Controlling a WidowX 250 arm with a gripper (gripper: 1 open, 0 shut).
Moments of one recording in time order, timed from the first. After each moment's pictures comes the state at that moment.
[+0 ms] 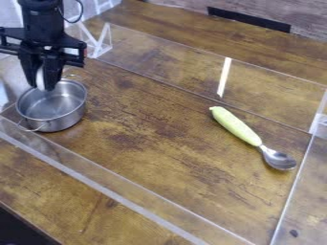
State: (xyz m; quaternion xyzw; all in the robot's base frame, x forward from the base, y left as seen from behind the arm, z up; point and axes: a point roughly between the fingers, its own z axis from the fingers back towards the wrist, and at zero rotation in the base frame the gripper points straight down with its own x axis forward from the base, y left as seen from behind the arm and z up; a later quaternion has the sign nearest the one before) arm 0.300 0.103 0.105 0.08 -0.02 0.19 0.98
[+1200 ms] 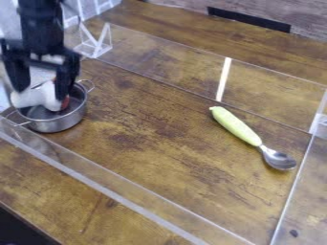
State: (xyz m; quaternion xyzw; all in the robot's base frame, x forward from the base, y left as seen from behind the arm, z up) arm 0.299 0.116 0.104 0.06 0.01 0.17 0.98
